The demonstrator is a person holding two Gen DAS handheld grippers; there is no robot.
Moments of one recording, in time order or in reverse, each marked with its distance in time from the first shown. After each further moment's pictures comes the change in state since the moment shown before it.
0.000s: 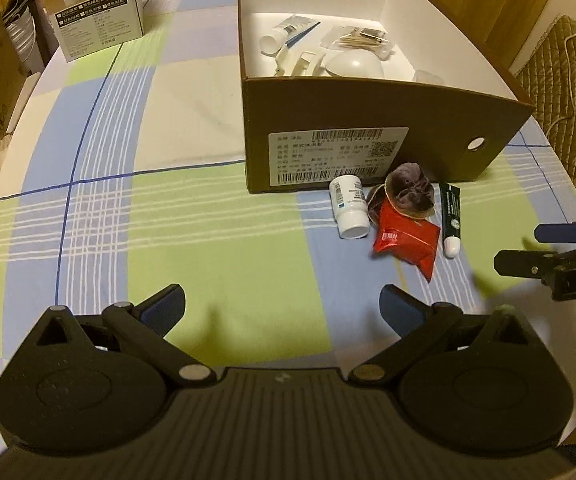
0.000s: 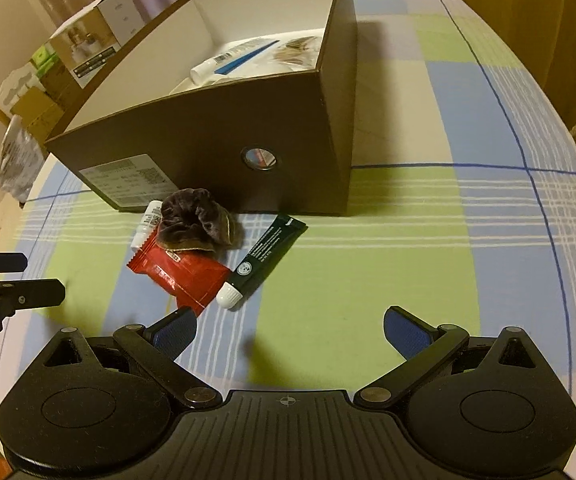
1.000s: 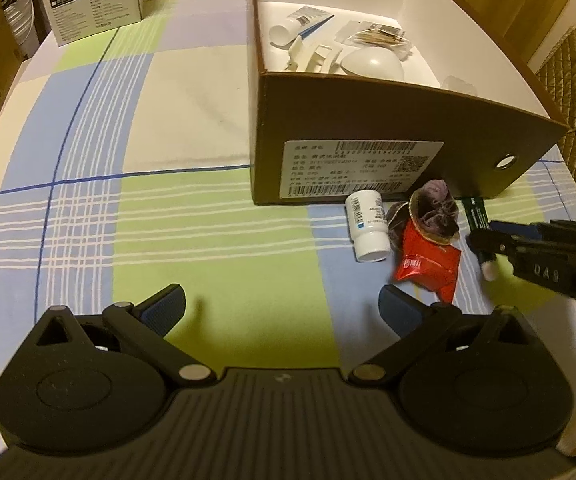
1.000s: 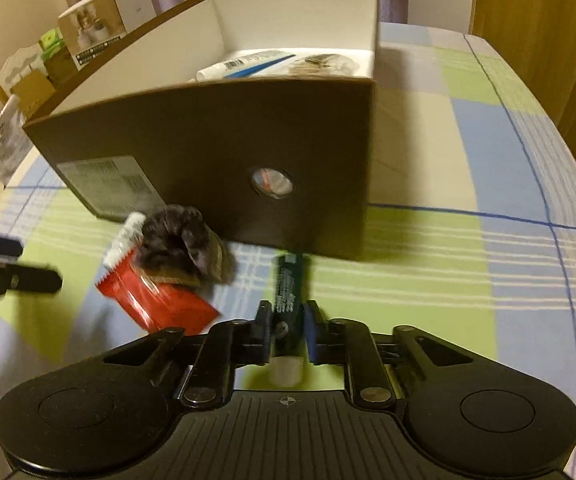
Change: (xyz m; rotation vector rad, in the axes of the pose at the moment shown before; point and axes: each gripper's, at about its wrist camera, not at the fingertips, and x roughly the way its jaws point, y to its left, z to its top) left arm 0.032 0.012 0.017 -0.039 0.023 -0.030; right arm 0.031 0.005 0.006 -0.130 -0.076 -0.063
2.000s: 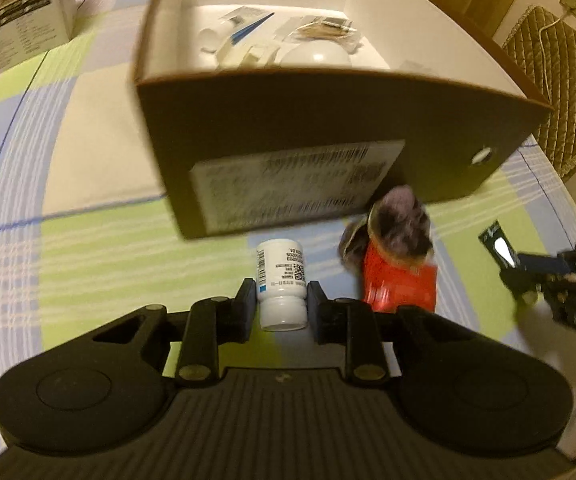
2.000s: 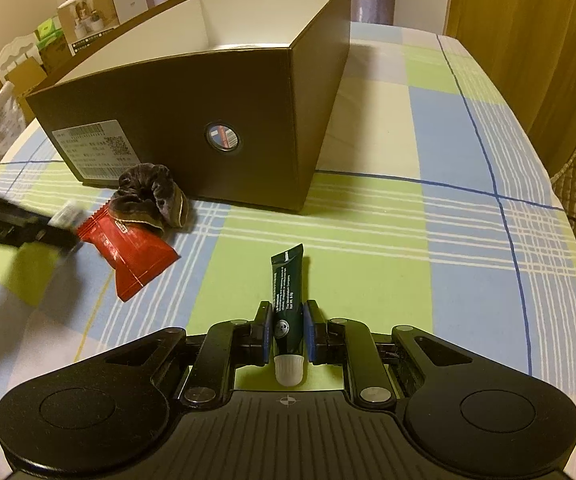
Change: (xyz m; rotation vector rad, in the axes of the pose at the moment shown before) left arm 0.034 -0.020 0.008 0.102 -0.019 -0.100; right arm -0.027 -0.018 -0.028 -0.027 -0.008 -0.051
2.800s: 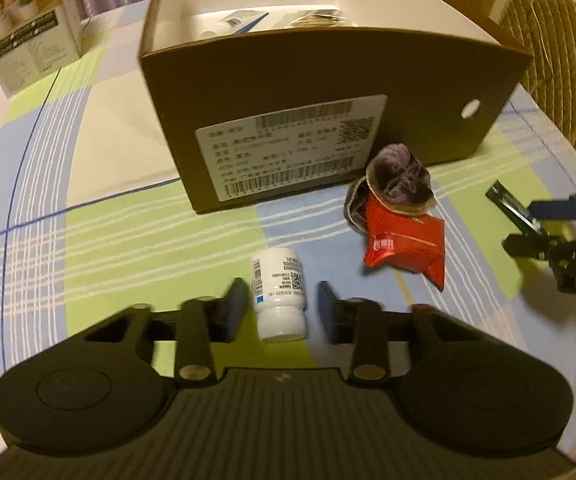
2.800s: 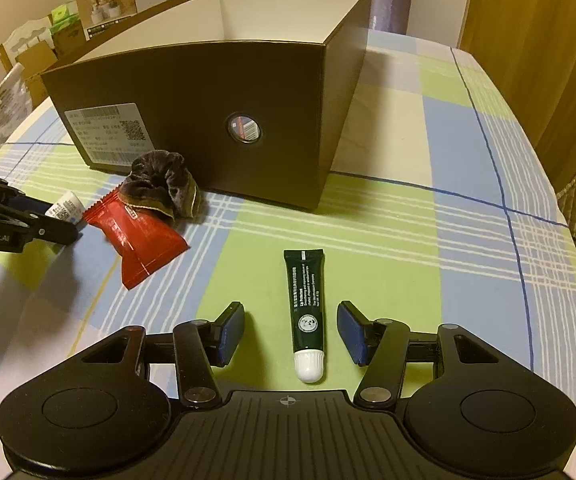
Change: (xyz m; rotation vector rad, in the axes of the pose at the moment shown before) left arm -0.007 -0.017 -0.021 0.104 -0.030 0.087; right arm 0.002 0.011 -0.007 -0.069 -0.012 -0.012
